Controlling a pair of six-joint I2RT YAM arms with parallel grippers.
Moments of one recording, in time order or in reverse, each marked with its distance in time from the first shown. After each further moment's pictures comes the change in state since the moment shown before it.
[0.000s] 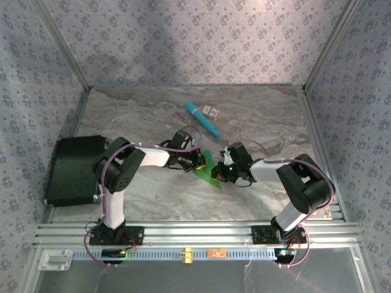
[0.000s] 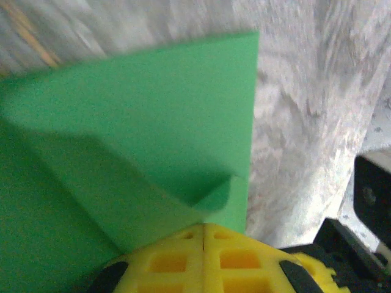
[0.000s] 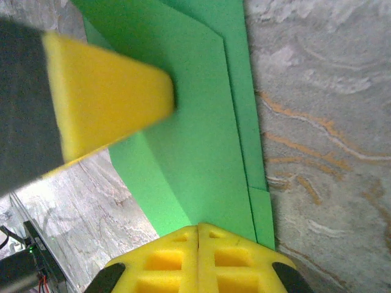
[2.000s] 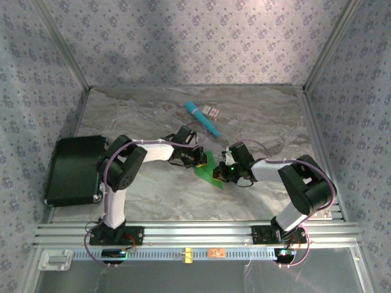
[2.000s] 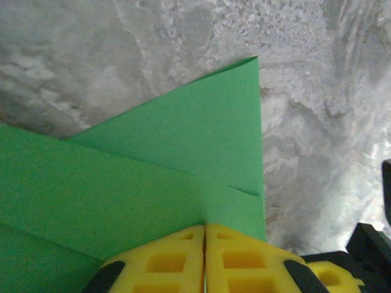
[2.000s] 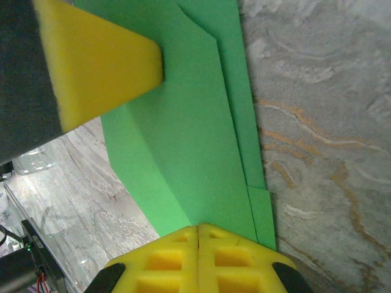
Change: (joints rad) left arm -0.012 0.042 0.140 -0.214 -0.022 0.168; right arm -0.018 -0.018 0.000 -0.039 -0.008 -0.014
